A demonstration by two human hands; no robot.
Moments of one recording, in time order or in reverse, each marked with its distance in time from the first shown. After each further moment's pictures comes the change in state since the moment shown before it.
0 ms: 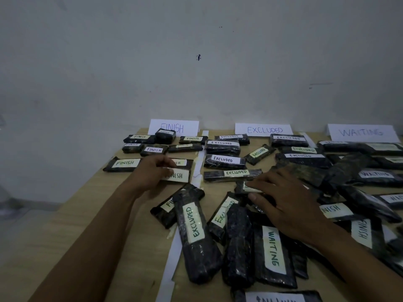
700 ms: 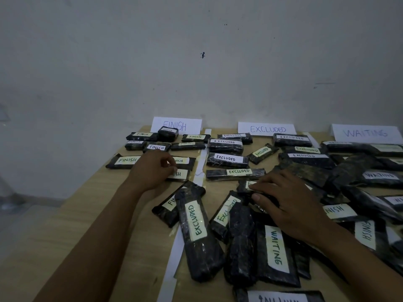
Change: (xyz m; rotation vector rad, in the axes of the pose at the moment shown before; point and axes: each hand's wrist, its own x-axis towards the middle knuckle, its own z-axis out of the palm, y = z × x) left_hand 0.010 -0.013 -0.008 0.541 0.102 0.265; right_hand -0.002 0.003 0.003 -0.017 -0.027 0.000
